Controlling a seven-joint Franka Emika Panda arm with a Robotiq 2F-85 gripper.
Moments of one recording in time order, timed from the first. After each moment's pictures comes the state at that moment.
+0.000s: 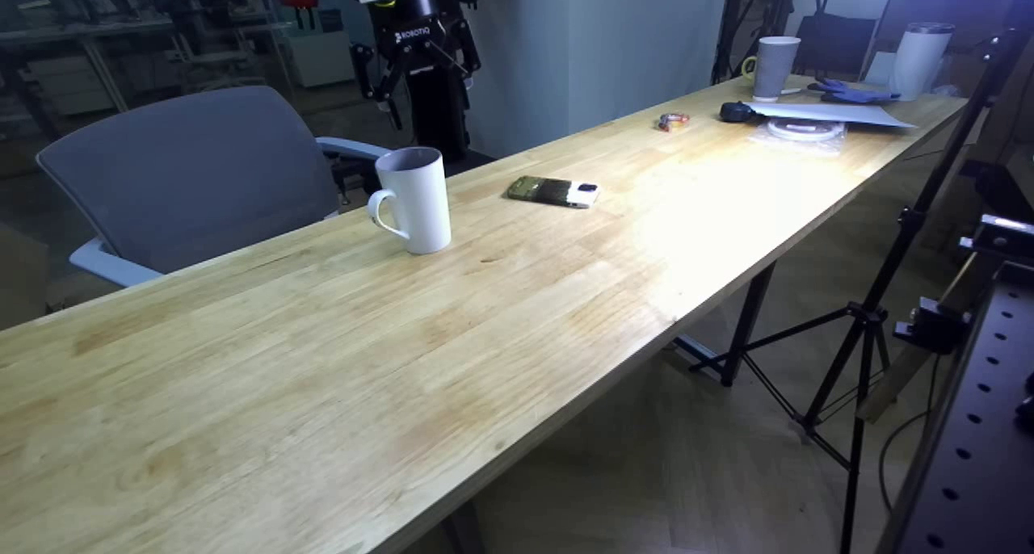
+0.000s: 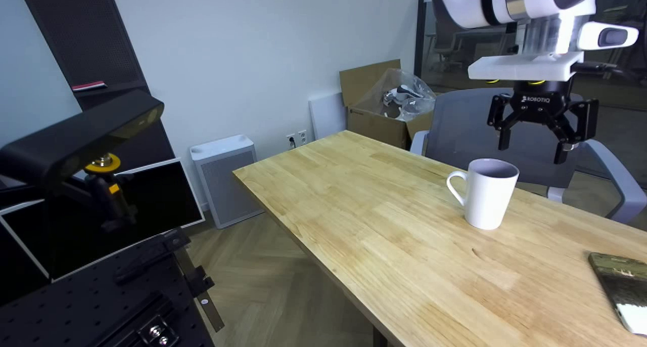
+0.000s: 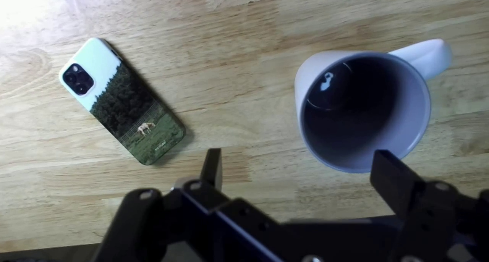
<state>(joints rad) 0.00 0.84 -0.11 -1.44 -0.01 2.26 0.20</state>
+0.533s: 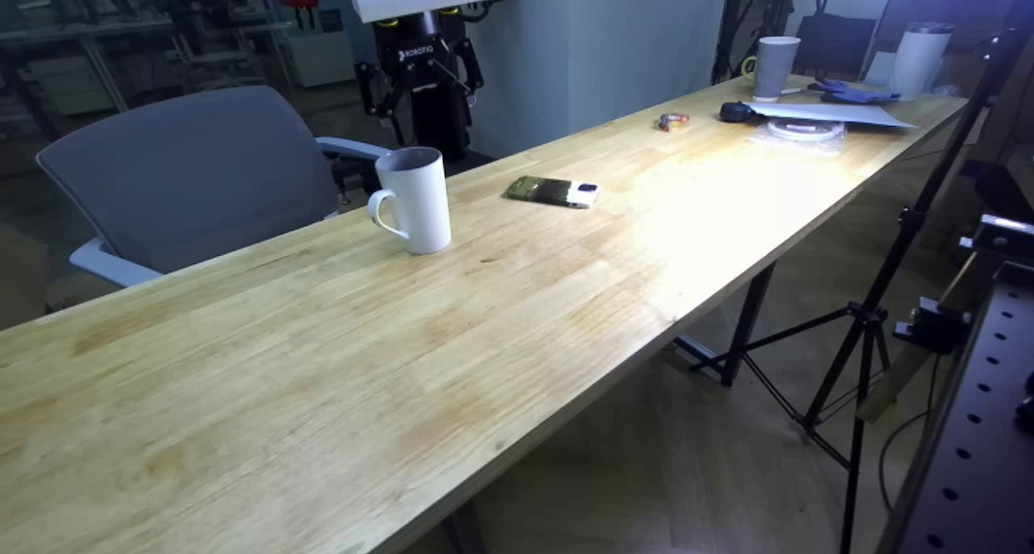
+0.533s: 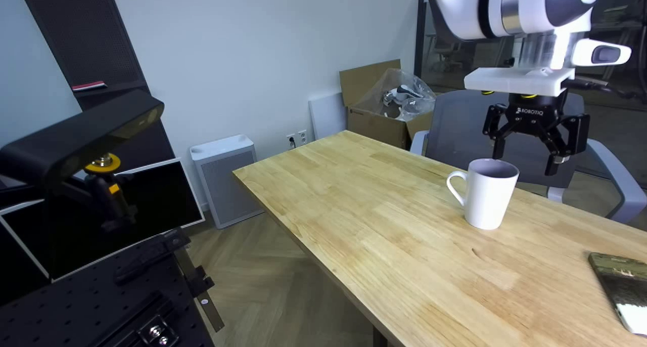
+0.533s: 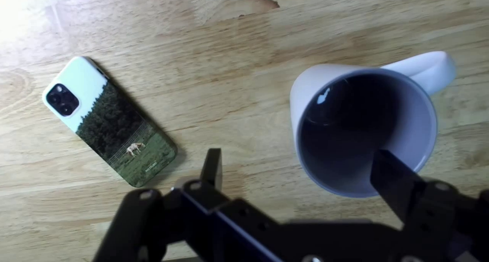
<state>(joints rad) 0.00 0.86 -0.11 -1.44 0.02 2.26 0.20</state>
